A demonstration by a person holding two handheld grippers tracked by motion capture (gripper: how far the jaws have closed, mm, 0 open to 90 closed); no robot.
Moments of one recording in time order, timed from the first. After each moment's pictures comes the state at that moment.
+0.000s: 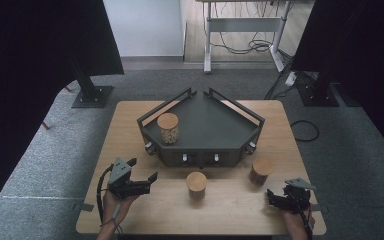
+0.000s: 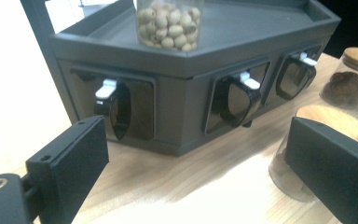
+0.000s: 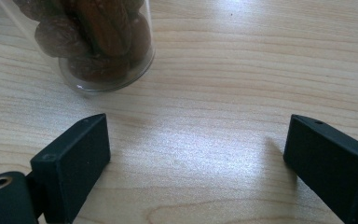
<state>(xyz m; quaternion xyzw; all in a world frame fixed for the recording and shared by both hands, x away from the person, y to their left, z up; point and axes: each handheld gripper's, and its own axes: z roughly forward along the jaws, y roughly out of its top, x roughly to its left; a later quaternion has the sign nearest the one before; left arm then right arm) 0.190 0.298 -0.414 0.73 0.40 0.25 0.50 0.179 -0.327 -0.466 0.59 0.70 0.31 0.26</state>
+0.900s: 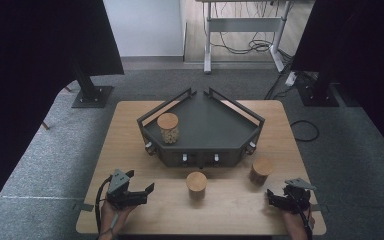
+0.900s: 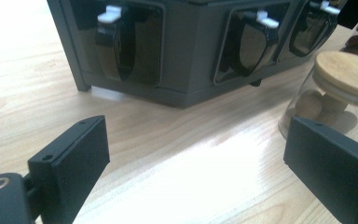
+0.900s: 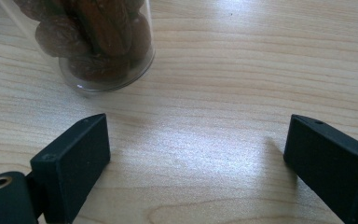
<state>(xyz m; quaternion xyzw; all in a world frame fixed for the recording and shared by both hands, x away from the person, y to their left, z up) 0.180 0.308 -0.443 0.74 0.42 0.23 0.48 0.179 -0.326 -0.466 0.59 0.70 0.31 0.26</state>
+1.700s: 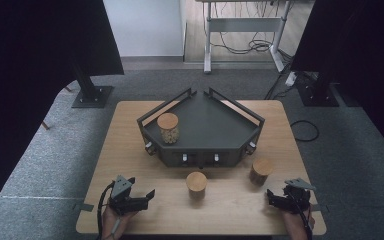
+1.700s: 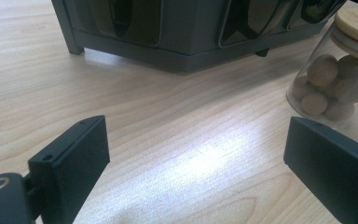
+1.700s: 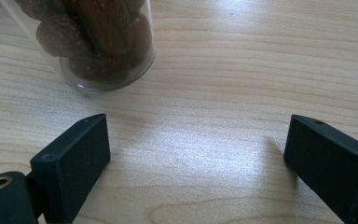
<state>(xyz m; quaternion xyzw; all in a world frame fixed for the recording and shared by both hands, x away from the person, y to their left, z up) 0.179 0.307 -0.460 0.75 0.43 0.21 0.46 0.178 -0.326 -0.466 0.59 0.70 0.31 0.26</state>
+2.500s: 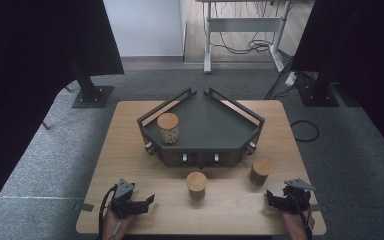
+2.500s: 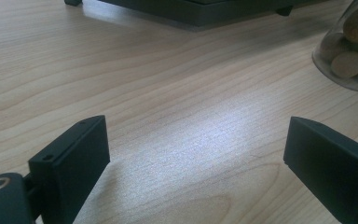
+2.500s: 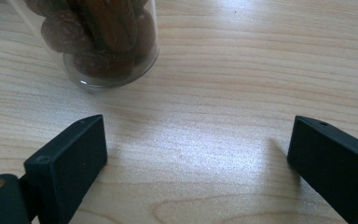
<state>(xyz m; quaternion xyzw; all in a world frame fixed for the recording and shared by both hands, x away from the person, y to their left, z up) 0.186 0.303 -0.471 0.76 0.45 0.19 0.42 0.177 -0.325 -0.466 0.59 0.70 0.31 0.25</state>
